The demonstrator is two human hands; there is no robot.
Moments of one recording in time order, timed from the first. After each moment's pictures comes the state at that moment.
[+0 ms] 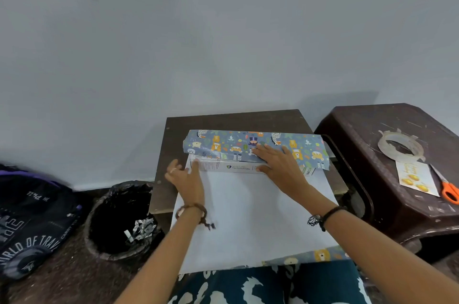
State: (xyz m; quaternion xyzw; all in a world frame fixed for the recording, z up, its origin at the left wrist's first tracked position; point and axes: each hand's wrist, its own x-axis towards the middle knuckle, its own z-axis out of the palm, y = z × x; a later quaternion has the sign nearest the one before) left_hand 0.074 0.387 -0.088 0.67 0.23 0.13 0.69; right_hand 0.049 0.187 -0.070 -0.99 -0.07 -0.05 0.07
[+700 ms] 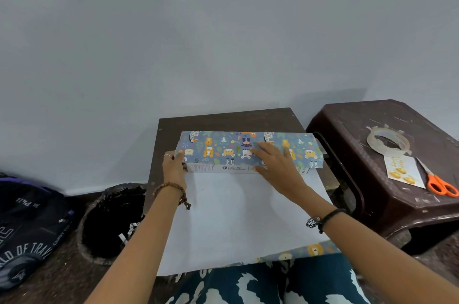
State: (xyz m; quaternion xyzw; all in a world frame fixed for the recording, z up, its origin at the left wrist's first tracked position) left_hand 0.121 0.406 -0.092 0.62 0.20 0.00 0.76; right_hand 0.041 0.179 -0.083 -0.99 -0.04 -0.10 0.09
